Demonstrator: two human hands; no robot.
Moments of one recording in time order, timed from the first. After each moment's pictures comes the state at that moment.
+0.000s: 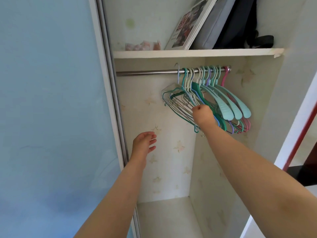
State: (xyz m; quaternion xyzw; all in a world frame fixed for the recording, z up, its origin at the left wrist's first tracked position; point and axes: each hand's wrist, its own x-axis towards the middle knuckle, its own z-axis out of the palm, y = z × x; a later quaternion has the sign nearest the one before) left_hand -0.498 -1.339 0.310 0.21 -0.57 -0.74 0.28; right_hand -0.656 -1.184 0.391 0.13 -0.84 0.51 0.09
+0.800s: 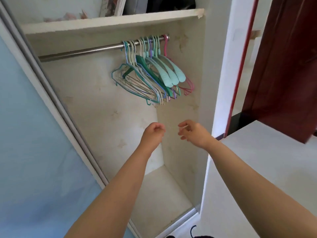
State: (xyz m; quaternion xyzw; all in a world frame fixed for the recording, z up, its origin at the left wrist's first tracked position) left_hand -0.498 -1.201 0.280 0.09 -0.78 -0.61 0.07; right_hand -0.538 -1.026 0.269 0.14 -0.86 0.50 -0.03
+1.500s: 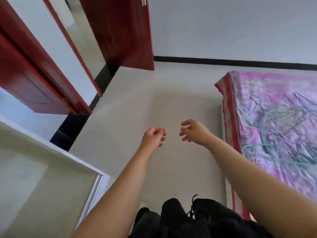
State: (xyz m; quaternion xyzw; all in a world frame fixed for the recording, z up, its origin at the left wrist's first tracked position) left_hand -0.296 -0.664 0.116 -0.10 -0.76 -0.54 -0.34; right_hand -0.198 -0.509 0.123 -0.35 -0.76 0.54 -0.02
